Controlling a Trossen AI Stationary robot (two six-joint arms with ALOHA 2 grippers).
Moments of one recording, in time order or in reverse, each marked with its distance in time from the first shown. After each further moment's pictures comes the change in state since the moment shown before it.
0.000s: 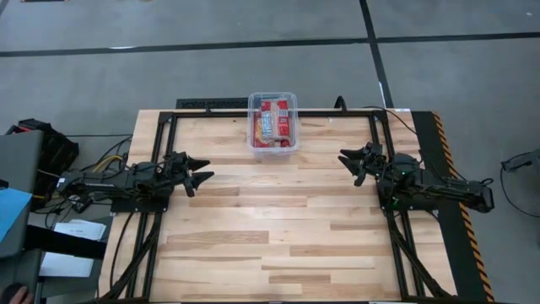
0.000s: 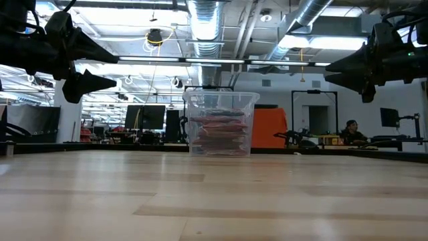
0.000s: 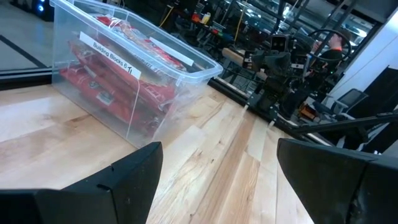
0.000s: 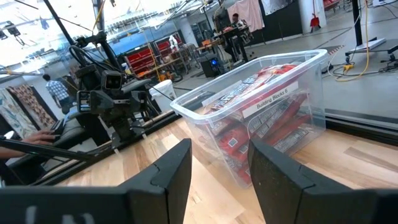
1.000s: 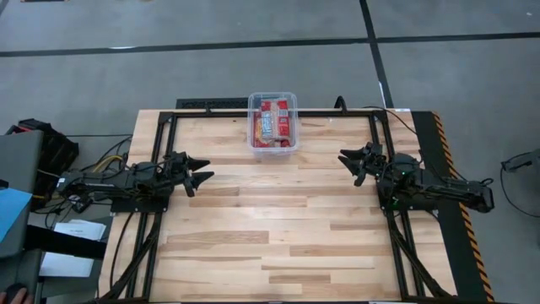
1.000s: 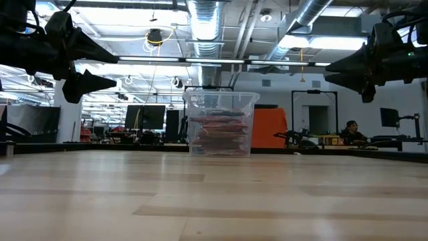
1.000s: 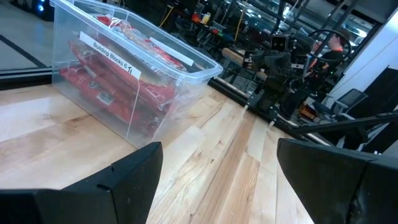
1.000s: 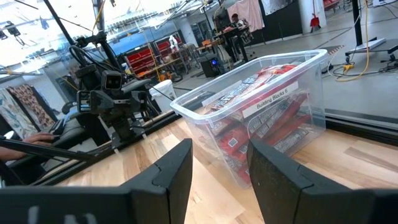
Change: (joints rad) left arm 0.000 0.000 0.000 0.000 0.000 -0.001; right arm 0.000 0.000 0.000 0.000 0.000 0.000
